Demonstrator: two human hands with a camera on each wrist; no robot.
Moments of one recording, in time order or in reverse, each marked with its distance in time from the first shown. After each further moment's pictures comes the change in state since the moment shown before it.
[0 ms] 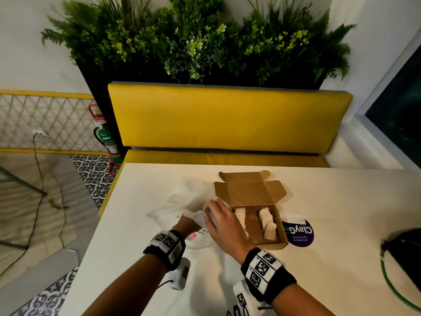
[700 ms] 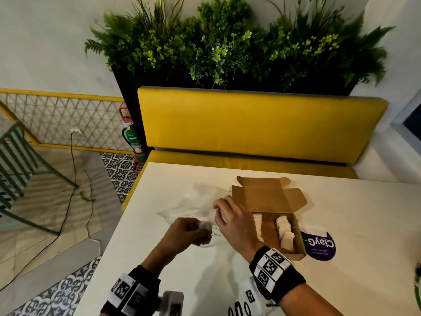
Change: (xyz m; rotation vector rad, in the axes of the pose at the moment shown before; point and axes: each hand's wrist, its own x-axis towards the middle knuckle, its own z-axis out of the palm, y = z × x) left_hand -0.090 -0.028 -0.031 -0.591 0.164 0.211; right_hand 0.016 -0.010 -0.001 -0.153 0.171 -0.140
